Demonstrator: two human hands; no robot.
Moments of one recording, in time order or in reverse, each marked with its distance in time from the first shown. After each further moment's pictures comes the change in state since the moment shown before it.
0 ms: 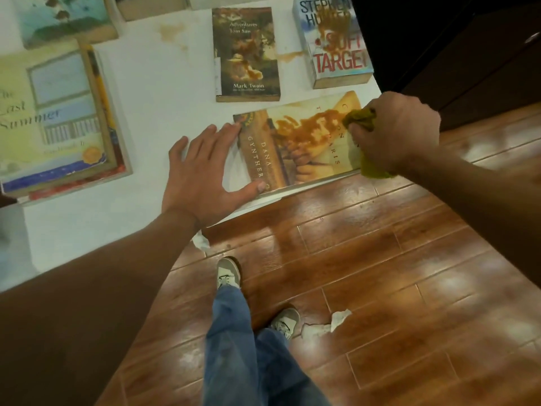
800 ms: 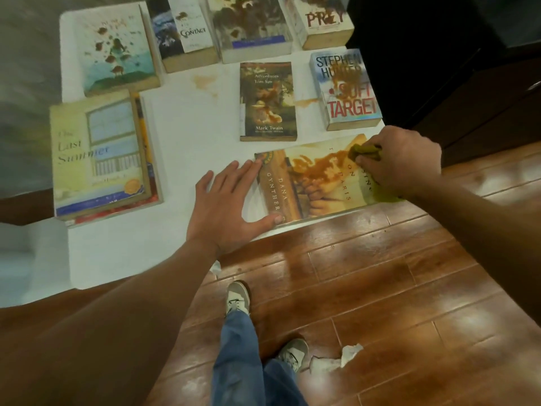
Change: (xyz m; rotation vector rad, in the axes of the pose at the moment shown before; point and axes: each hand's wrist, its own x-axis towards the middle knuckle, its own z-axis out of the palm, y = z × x) left_hand 0.000 -0.002 -0.001 0.018 -0.042 0.004; right_hand 0.023 0.002 -0.002 -0.035 -0.015 -0.050
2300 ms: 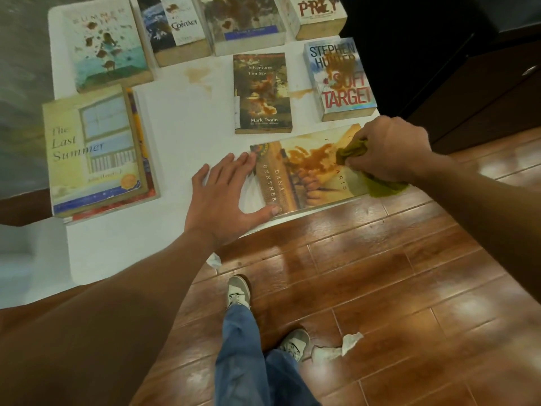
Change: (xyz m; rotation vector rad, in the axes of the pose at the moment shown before) left_hand 0.004 -0.003 -0.001 -0.014 0.018 -0.007; right_hand -0.002 -0.021 -0.022 0.044 -0.160 -0.008
